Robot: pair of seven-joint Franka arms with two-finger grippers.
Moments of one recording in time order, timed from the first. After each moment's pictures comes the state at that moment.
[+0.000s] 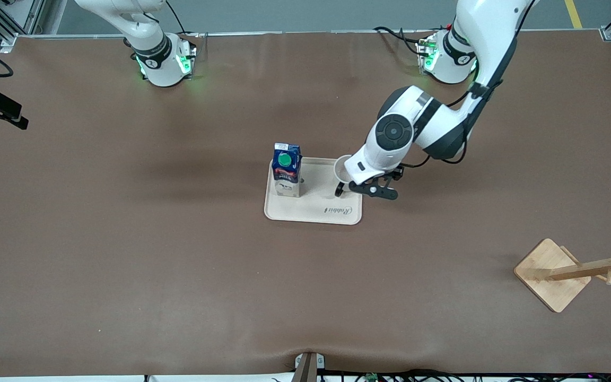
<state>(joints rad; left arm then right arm) -0.28 0.43 -0.37 -1.90 0.10 2.14 -0.43 -0.04 -0.07 -0.06 -1.58 0.00 1.48 -0.07</state>
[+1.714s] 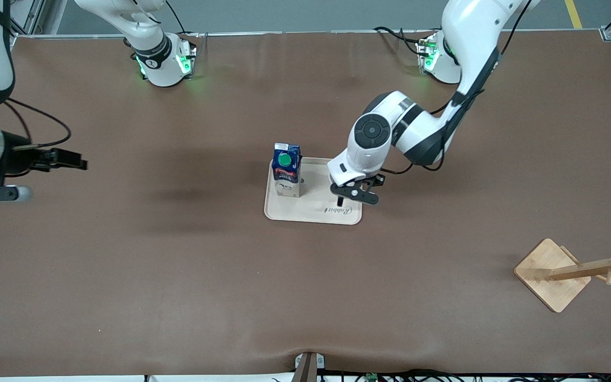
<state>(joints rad) -0.31 0.45 -0.36 -1.76 0.19 2.08 -0.44 0.02 0.16 -0.05 -1.58 0.16 1.49 0.00</state>
